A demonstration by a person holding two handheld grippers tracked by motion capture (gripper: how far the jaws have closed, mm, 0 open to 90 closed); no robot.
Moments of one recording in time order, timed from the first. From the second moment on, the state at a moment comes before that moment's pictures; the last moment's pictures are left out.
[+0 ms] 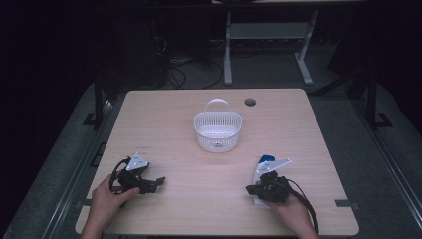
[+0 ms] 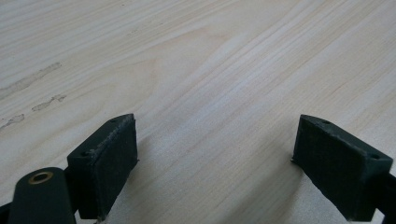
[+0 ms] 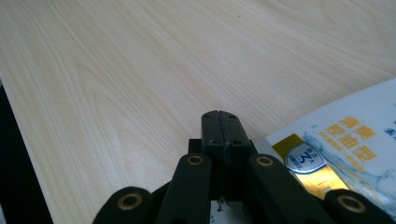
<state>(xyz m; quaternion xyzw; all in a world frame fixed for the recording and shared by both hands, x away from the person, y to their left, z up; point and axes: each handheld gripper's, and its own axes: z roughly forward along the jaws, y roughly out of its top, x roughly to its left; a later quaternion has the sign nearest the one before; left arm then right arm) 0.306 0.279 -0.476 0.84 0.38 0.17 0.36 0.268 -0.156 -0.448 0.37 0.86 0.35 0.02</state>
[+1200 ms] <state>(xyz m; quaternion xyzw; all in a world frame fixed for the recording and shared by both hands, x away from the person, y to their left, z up) 0.306 0.280 -0.476 0.84 0.38 0.17 0.36 0.268 -0.191 -0.449 0.41 0.85 0.33 0.03</state>
